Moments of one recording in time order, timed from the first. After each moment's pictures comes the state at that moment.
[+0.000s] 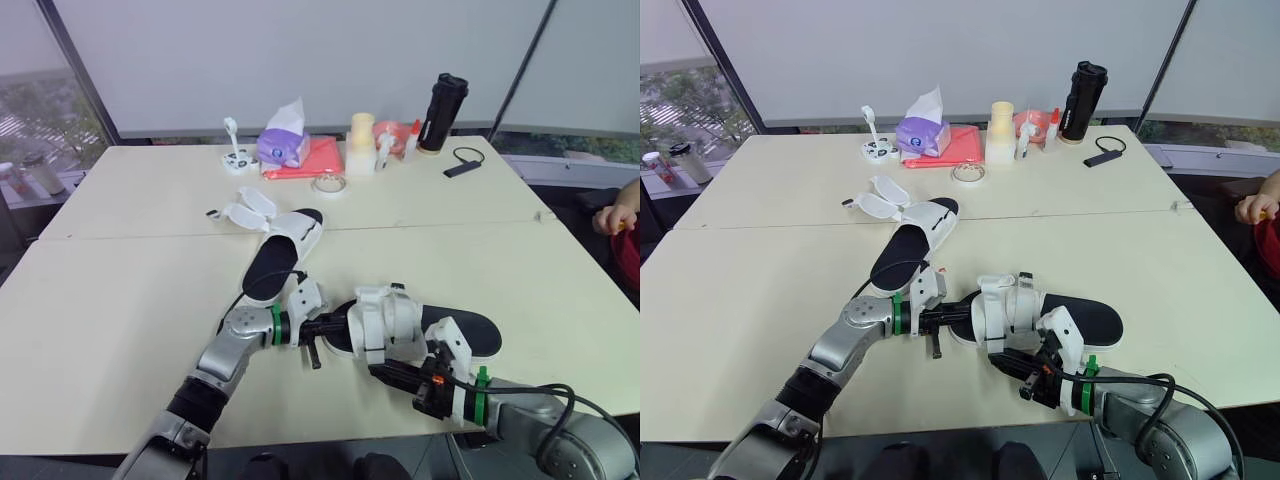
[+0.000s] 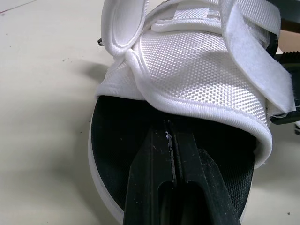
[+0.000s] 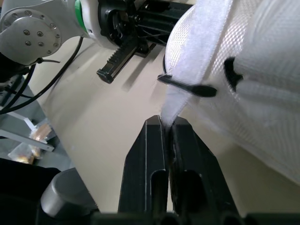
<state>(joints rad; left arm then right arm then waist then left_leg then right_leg) -0.43 0.26 -0.33 0.26 -0.18 0.14 -0.99 0.16 -0.58 -0.05 -0.60 0.76 0.89 0.62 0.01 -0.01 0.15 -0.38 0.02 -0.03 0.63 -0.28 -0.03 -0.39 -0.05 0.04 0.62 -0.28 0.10</state>
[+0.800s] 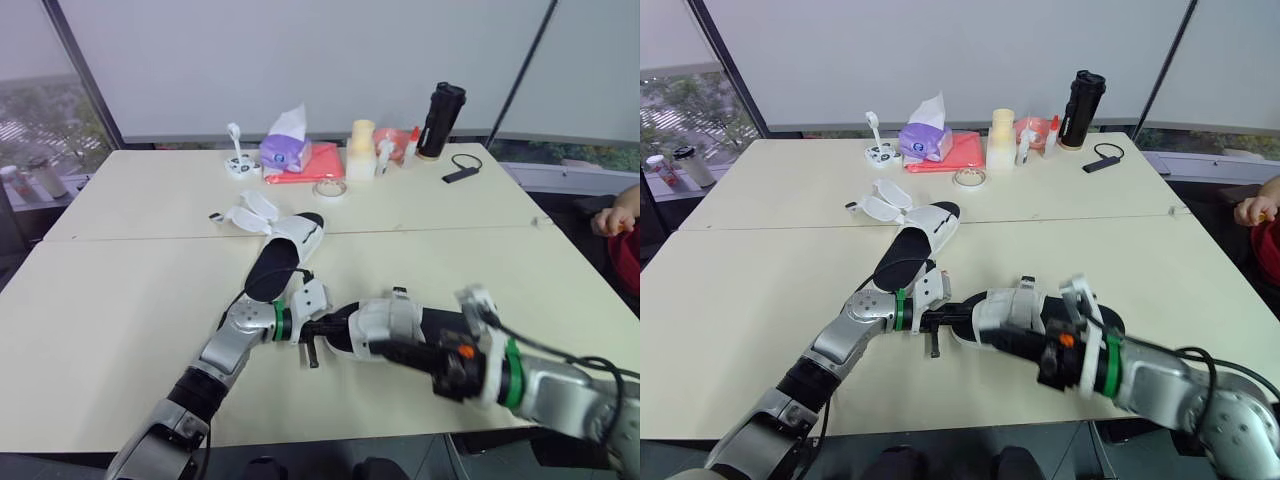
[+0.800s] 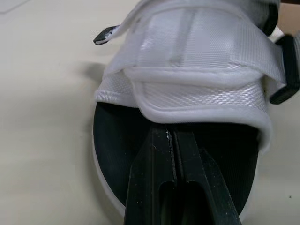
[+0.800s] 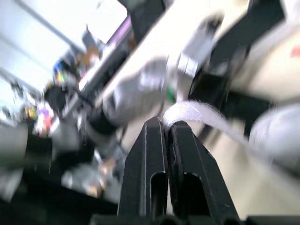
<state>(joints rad) -0.48 0.29 -0.38 0.29 -0.15 0.12 -1.00 -0.06 -0.70 -0.15 -0.56 1.59 0.94 0.24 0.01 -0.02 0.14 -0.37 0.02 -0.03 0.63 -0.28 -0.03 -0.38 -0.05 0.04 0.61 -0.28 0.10</state>
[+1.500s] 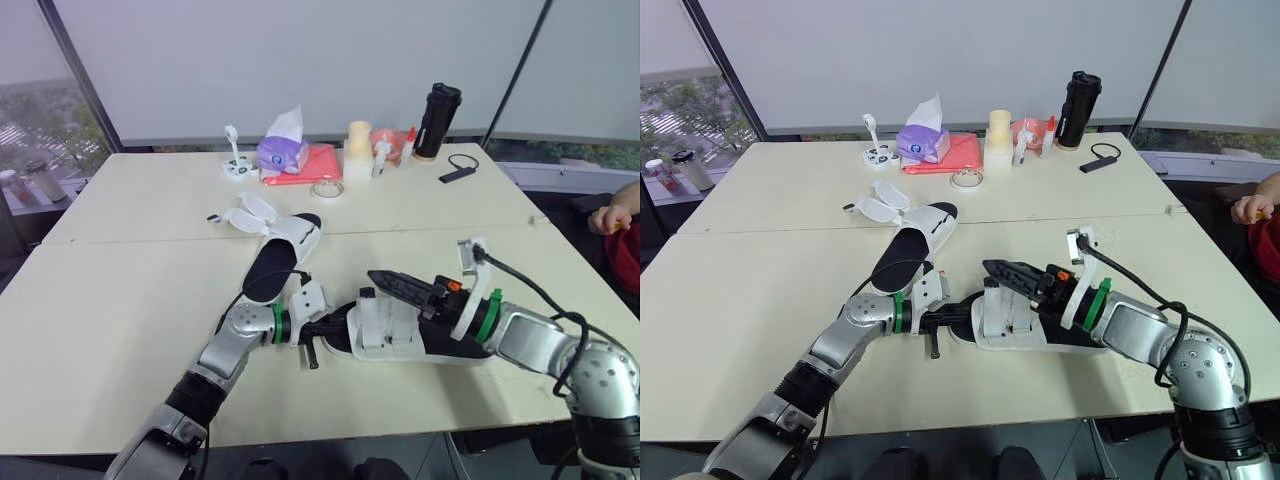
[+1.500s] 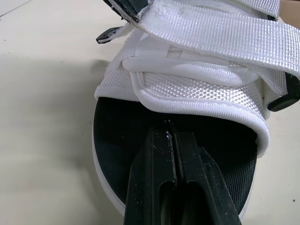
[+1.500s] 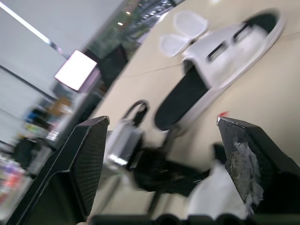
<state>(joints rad) -0.45 0.30 -0.38 0.27 -0.15 0.13 -0.96 -0.28 -0.73 -0.15 -0.36 1.41 0.90 0.22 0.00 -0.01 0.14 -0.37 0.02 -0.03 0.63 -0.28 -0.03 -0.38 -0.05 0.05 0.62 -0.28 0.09</state>
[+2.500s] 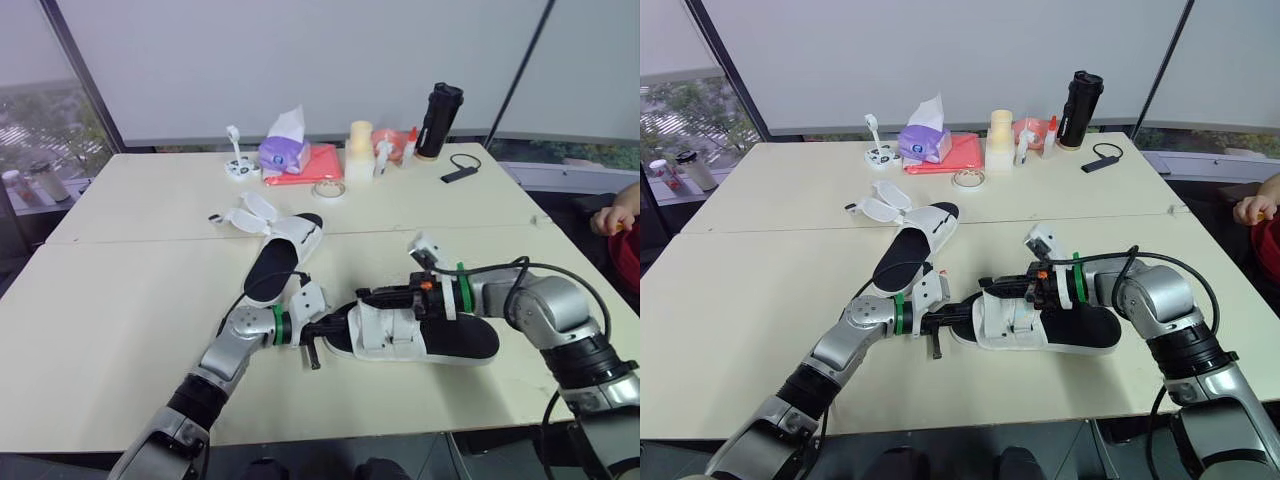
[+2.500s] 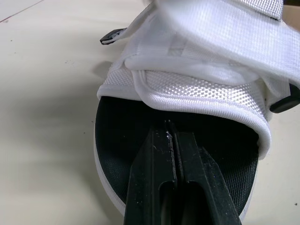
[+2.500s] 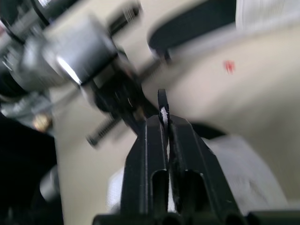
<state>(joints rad) -0.44 0.28 -0.37 0.28 -0.15 0.10 -0.94 -0.59 -0.72 0.10 -0.03 0.77 0.93 0.99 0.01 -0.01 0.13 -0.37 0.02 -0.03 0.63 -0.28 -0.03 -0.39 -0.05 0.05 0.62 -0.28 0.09</state>
